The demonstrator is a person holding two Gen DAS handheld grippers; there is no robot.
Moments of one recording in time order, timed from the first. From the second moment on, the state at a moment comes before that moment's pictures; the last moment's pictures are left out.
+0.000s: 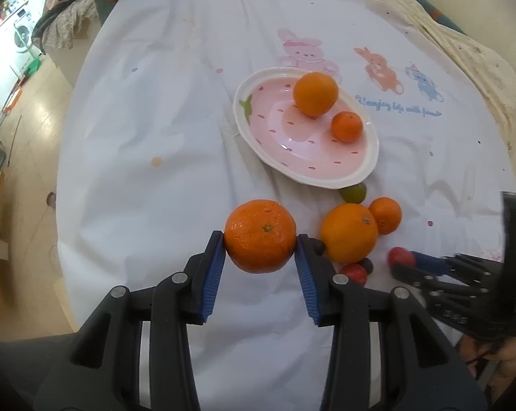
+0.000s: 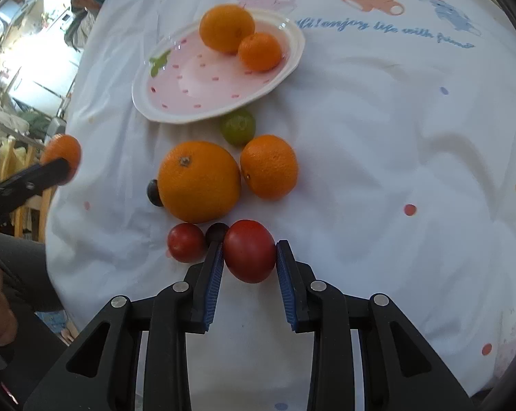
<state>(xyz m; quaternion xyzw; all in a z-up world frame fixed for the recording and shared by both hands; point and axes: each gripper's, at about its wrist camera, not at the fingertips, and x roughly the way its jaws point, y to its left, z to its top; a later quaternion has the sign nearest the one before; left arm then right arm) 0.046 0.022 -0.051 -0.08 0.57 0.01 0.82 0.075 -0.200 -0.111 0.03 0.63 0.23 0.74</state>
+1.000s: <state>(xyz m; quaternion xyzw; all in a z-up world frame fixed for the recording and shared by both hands) 0.074 0.030 0.005 -0.06 0.52 0.03 0.85 0.104 -0.239 -0.015 0.15 0.49 0.24 0.83</state>
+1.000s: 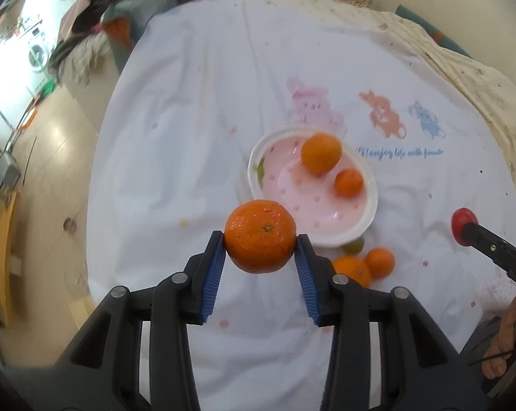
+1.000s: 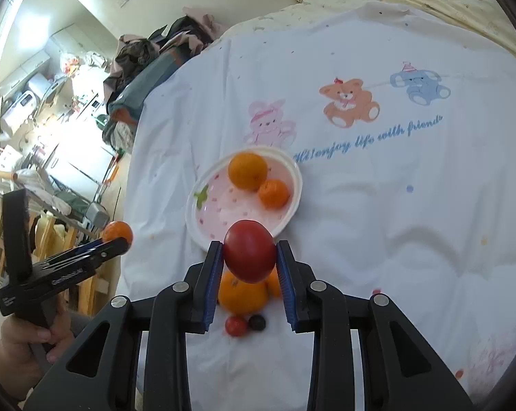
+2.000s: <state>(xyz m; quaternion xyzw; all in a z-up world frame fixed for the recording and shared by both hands) 0.190 0.014 -0.067 -0.03 0.56 0.01 0.83 0.246 -0.207 -0.077 0.13 0.55 0.25 0.78</state>
